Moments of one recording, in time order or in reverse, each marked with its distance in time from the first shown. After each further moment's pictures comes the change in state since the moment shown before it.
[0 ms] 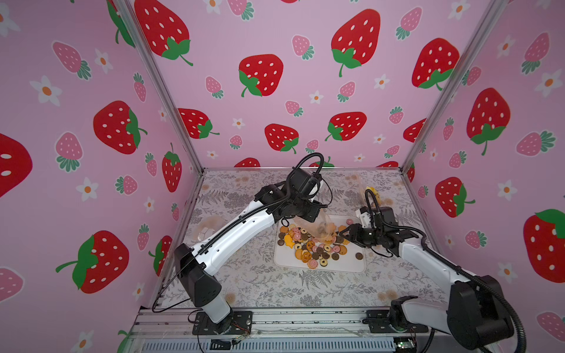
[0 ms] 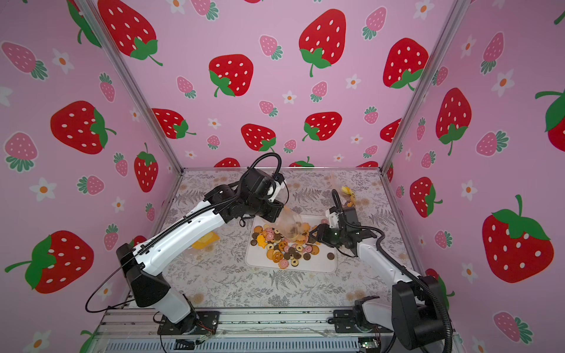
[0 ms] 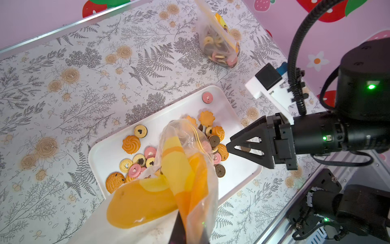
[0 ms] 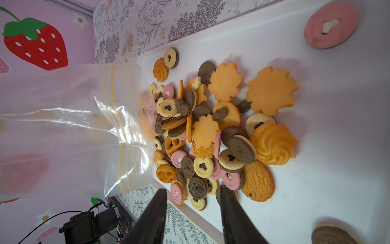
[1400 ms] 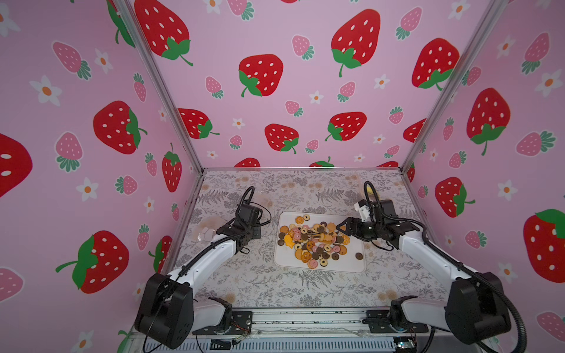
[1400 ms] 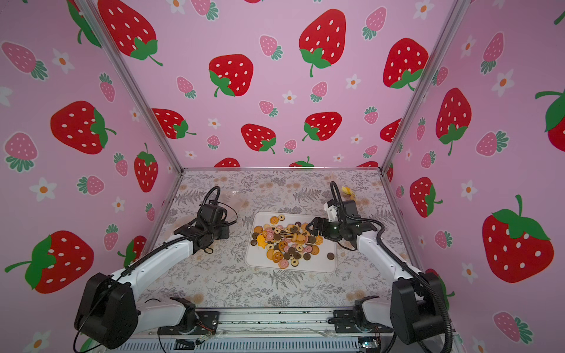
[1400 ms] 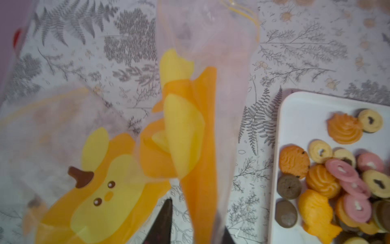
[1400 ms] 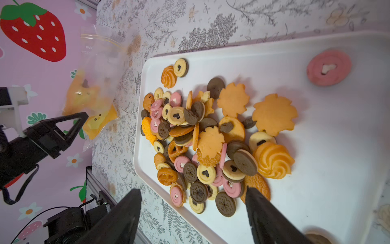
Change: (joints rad) left arm 0.460 -0.375 -0.967 0.485 -0.326 -0.128; right arm 0.000 0.041 0.141 -0.096 0.025 -0.113
